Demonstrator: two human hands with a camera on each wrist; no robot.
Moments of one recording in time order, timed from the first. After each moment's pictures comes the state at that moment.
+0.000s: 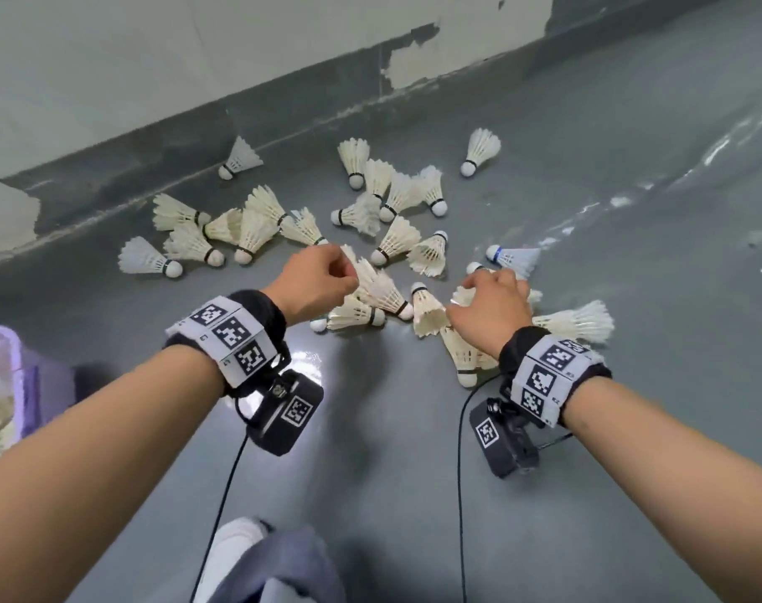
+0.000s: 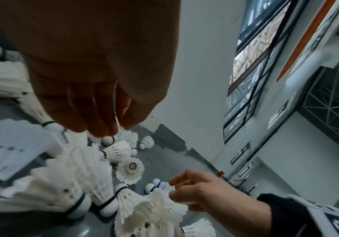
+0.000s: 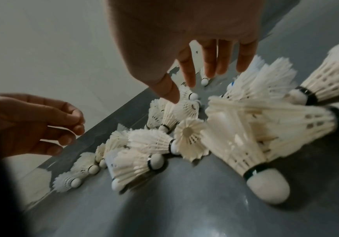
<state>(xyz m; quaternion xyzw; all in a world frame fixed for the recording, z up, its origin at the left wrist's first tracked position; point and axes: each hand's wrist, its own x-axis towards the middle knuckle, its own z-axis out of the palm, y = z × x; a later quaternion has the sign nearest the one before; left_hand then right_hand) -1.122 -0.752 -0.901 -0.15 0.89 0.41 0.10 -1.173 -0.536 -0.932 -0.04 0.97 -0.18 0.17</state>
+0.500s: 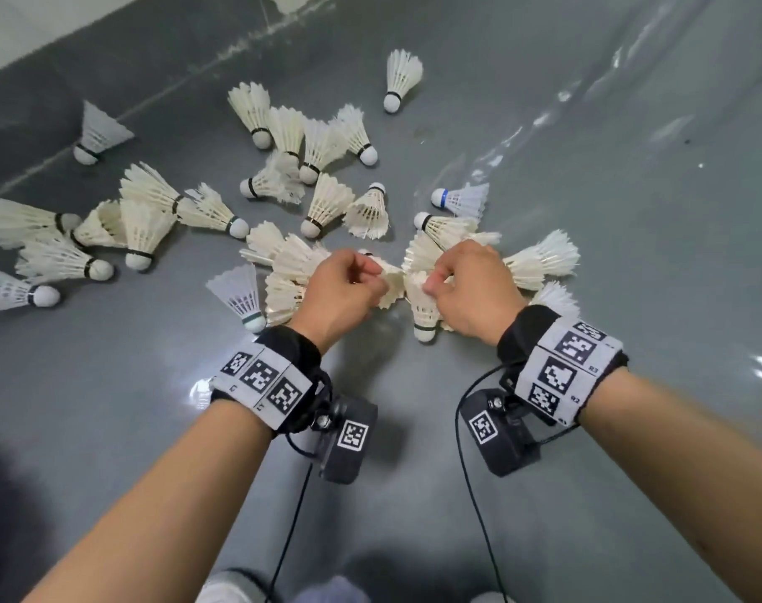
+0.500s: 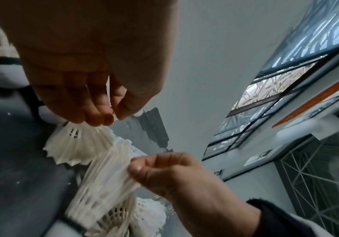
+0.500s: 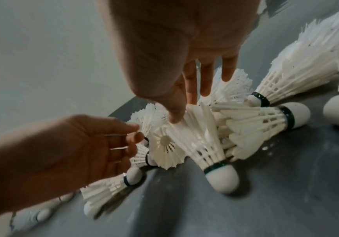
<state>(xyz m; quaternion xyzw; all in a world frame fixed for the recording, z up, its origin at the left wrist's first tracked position) -1.146 -0.673 -0.976 -0.18 0.76 0.61 0.13 -1.168 -0.513 -0.958 -0.04 0.97 -0.20 0.14</state>
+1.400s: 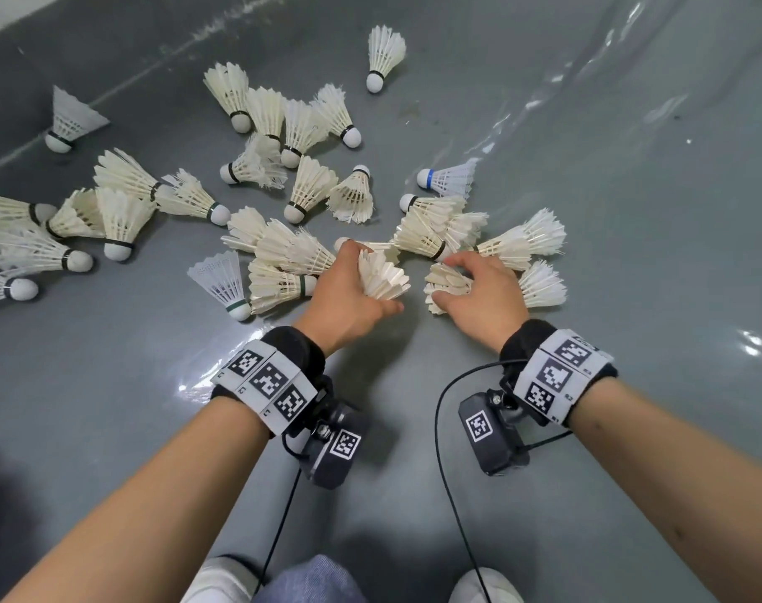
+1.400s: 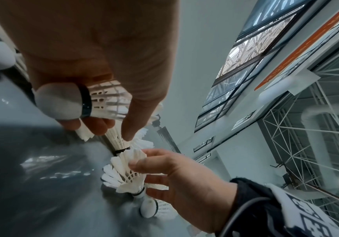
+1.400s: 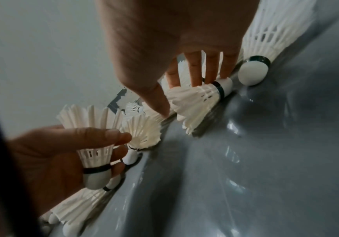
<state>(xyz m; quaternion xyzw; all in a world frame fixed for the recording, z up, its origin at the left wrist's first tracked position) -1.132 -0.656 -0.987 -0.09 0.84 0.52 0.15 -1.145 -0.478 -0.996 0.08 0.94 -0.29 0.15</state>
